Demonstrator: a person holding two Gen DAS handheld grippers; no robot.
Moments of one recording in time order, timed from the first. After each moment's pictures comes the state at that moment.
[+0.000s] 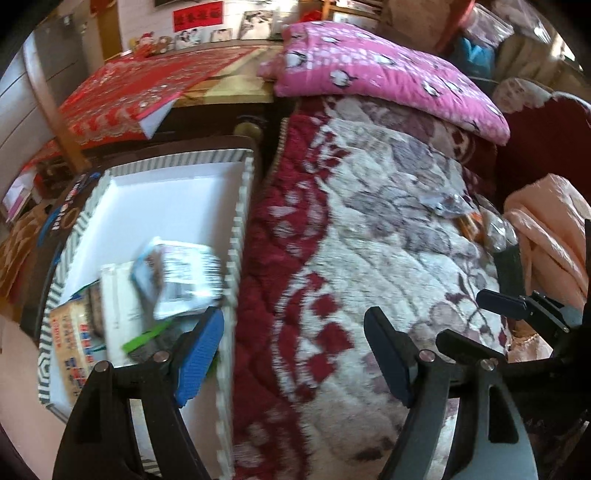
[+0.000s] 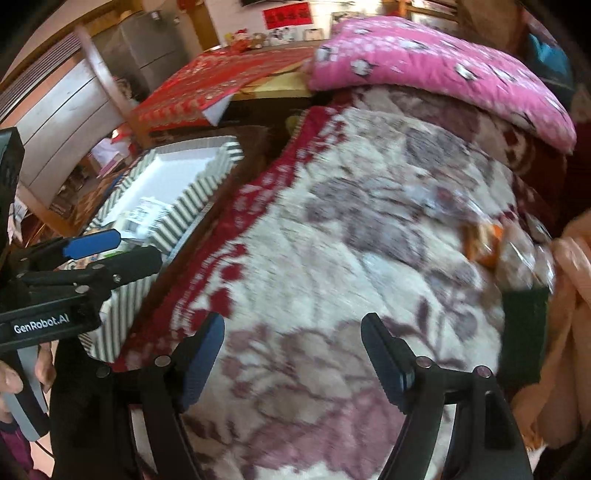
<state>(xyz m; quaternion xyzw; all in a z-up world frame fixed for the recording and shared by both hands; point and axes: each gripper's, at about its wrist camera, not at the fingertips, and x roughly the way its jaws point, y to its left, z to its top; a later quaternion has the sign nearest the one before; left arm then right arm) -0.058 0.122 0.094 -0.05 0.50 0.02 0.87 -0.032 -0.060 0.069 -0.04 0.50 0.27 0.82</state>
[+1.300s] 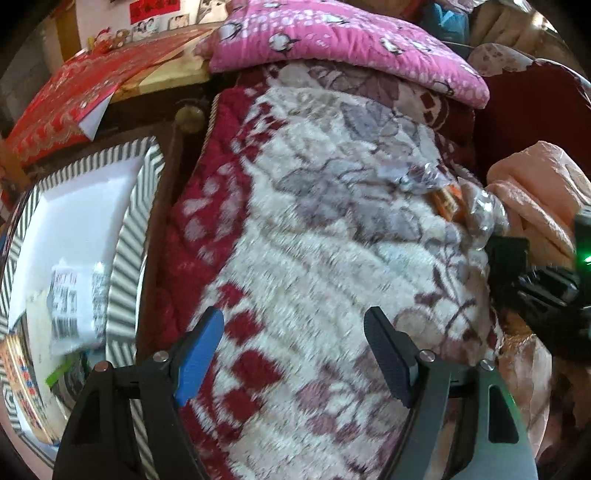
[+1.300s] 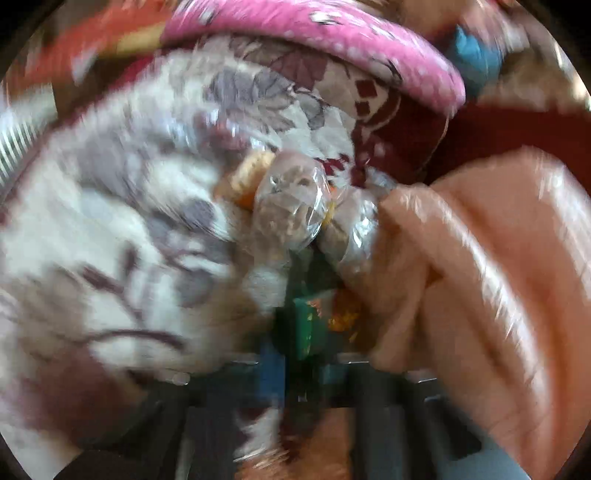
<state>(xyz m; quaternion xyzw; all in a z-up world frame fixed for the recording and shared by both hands) -0.010 0.068 0.060 -0.04 0.53 -0.04 0.85 0.019 -0.181 0.032 -0.14 0.53 0.07 0.83</state>
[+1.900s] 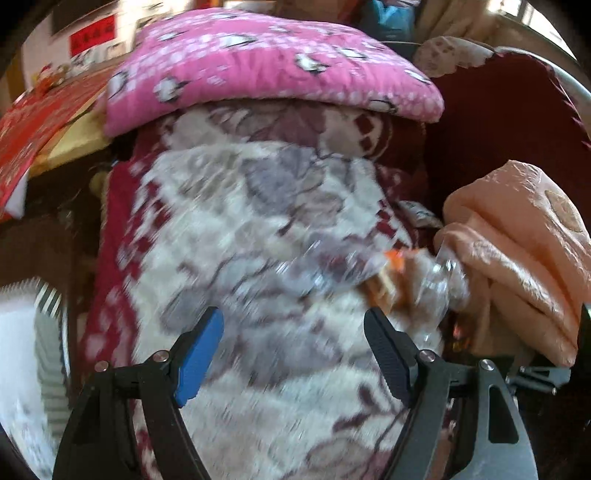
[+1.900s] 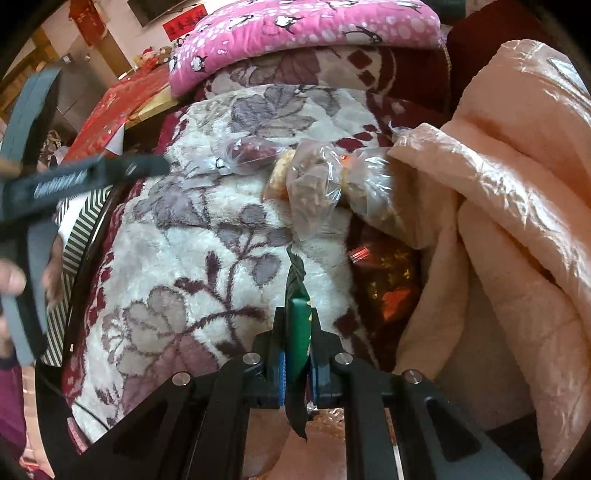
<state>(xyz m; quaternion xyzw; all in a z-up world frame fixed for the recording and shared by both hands) 0.095 -0.010 0.075 -0.01 0.50 -0.15 0.85 -0.002 -0.211 0.043 0.04 0.55 0.15 0.82</state>
